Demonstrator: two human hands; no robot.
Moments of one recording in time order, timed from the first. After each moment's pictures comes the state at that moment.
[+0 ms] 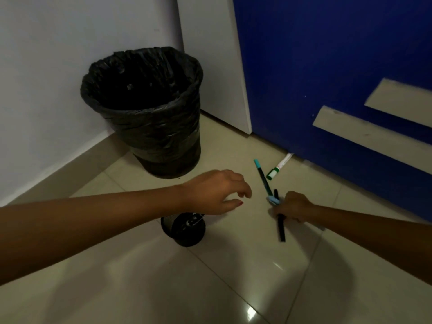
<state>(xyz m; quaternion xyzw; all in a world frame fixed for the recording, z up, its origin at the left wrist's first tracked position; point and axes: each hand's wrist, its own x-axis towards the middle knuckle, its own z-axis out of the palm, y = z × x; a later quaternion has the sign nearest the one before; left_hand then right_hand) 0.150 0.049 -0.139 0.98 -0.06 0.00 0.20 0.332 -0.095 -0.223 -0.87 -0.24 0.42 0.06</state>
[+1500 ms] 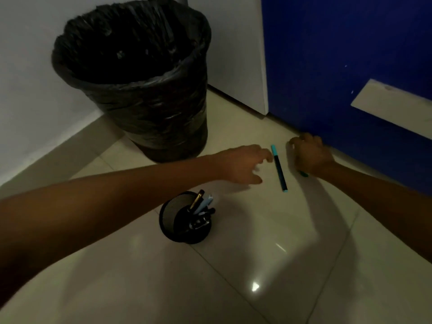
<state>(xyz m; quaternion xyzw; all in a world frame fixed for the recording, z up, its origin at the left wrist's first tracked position) 0.224 0.082 -0.192 0.95 0.07 -0.09 0.28 0.408 -0.021 -0.257 -0.89 -0.43 0.12 -0.02</state>
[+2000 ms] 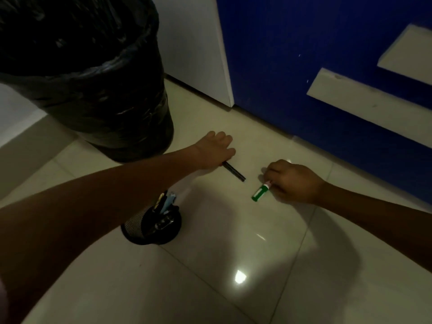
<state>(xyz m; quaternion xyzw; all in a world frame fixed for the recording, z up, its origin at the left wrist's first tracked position) 0.268 0.096 -0.248 0.98 -0.01 -0.17 -0.08 0.391 -0.116 -0.258 -0.71 -0.70 0.08 0.02</state>
